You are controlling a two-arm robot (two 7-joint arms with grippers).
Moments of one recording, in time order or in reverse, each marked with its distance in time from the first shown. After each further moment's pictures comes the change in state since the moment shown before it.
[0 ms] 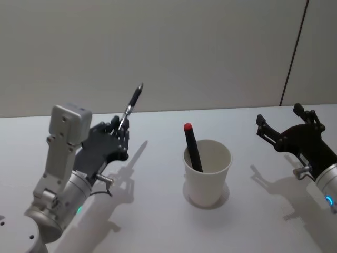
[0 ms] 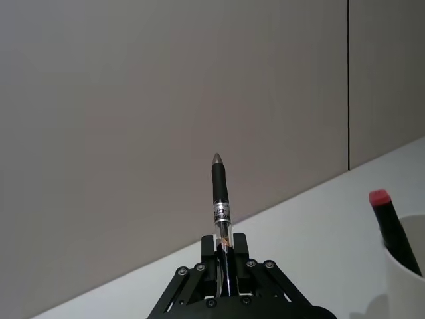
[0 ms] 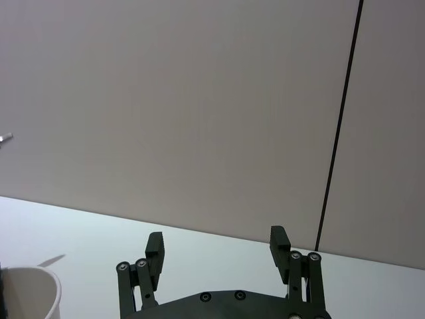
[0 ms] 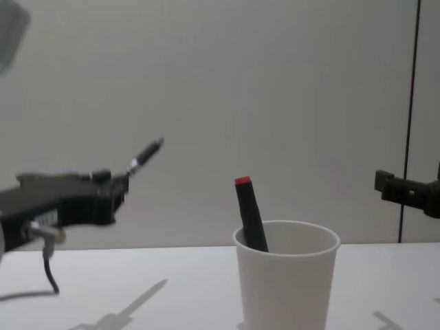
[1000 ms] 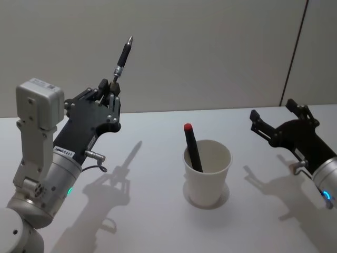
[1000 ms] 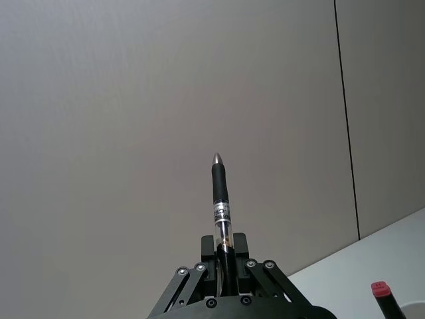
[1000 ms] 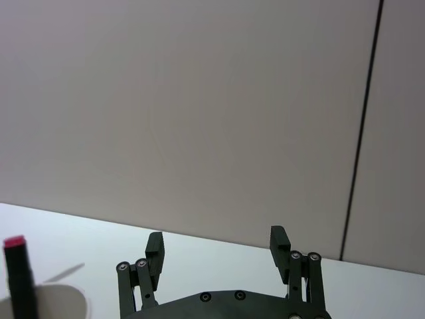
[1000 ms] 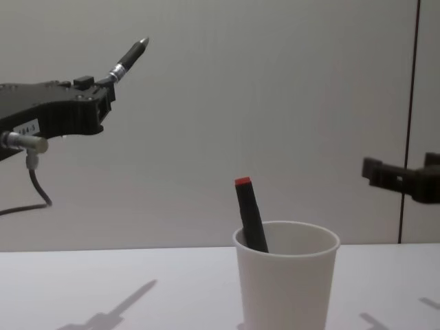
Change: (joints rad) left arm 0.000 0.009 -0.040 -0.075 0.001 -0.123 0.021; right arm 0.016 -0.010 0.002 -0.011 0.042 0.023 0.038
